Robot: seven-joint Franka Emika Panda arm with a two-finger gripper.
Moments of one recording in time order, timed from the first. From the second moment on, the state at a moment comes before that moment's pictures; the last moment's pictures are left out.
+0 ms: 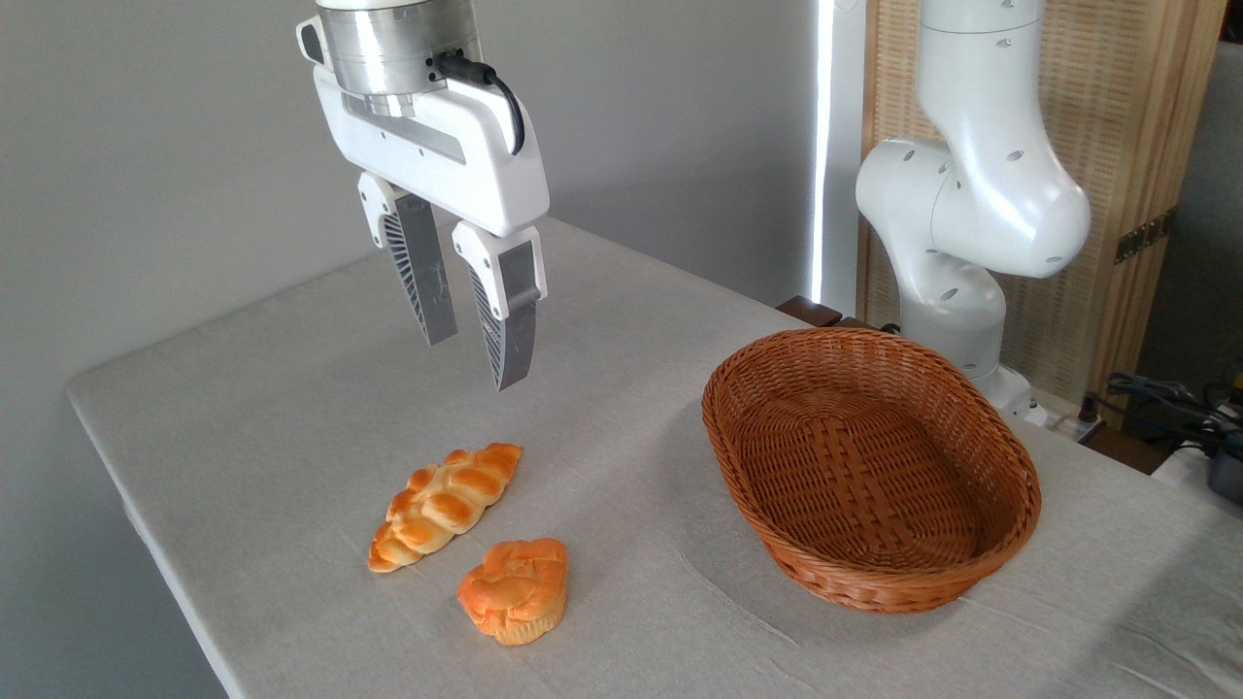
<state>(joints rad) -0.05 0.04 0.01 -1.55 -0.05 1.61 0.70</state>
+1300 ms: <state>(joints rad) -0.05 0.06 -0.03 -1.61 -0.09 1.74 0.69</state>
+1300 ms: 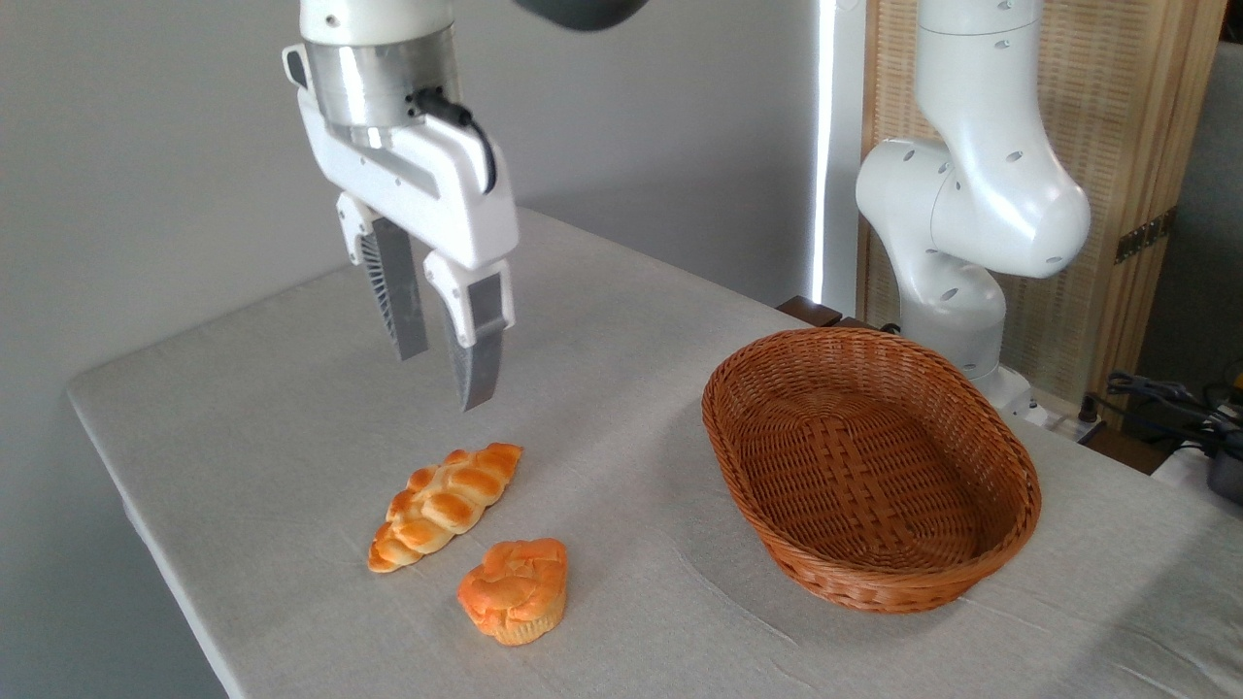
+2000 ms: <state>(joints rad) -0.05 0.06 -0.15 -1.90 -0.09 2.03 0.51</state>
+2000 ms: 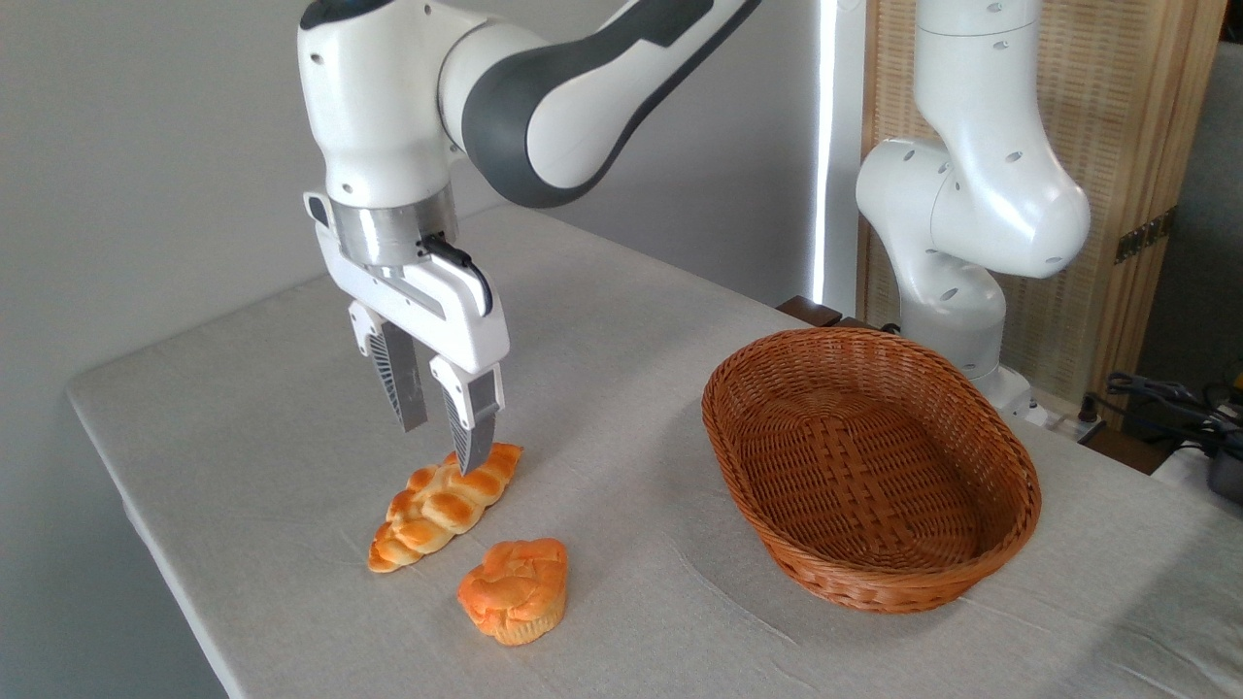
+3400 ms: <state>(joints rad) -0.05 0.14 -0.17 -1.97 -0.09 2.18 0.51</state>
